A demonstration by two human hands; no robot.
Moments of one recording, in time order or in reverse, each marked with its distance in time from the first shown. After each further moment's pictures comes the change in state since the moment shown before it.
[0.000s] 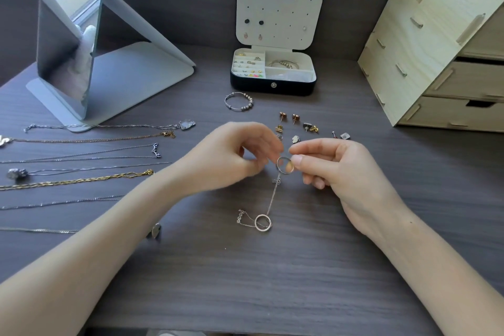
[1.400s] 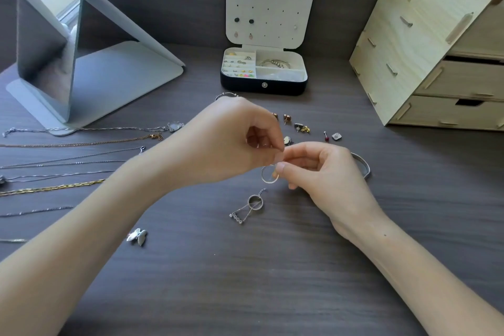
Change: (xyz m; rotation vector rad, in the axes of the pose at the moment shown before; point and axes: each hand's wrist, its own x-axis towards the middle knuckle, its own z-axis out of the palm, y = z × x) left_hand 0.005 0.044 -0.010 0.348 0.023 0.081; right_hand 0.000 0.009 0.006 -0.081 0.024 -0.112
